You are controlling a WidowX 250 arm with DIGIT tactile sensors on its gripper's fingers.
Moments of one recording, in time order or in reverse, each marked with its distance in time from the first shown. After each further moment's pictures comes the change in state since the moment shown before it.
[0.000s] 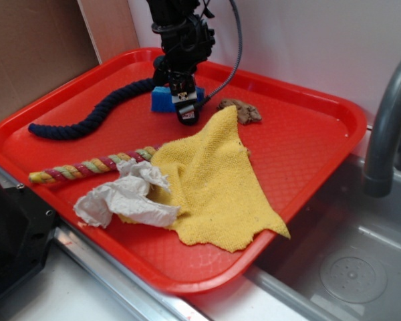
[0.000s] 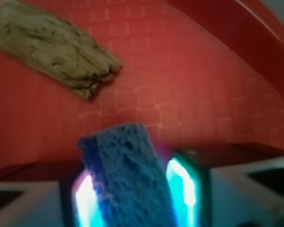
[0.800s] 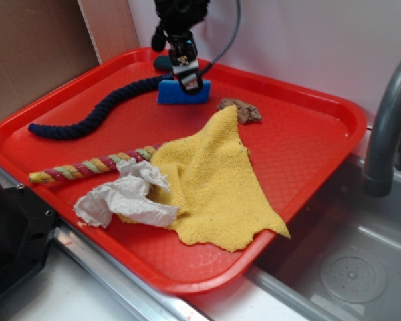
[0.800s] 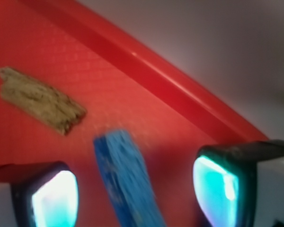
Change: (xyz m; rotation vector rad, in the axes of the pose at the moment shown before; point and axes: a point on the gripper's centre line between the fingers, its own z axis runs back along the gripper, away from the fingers) arm 0.021 0.020 0.026 0.024 -0.117 -0.021
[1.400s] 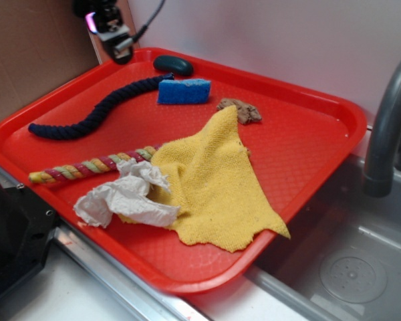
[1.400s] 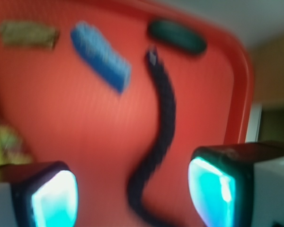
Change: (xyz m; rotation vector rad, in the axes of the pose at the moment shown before) arm -0.064 -0.003 0.079 0.166 0.093 0.371
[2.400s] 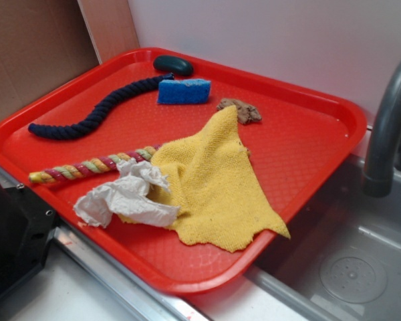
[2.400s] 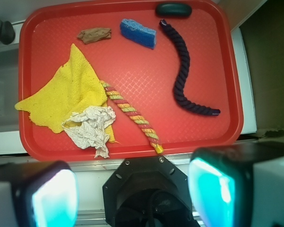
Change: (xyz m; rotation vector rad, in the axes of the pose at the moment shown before) arm -0.096 -0.092 0.152 -0.144 0.035 0.325
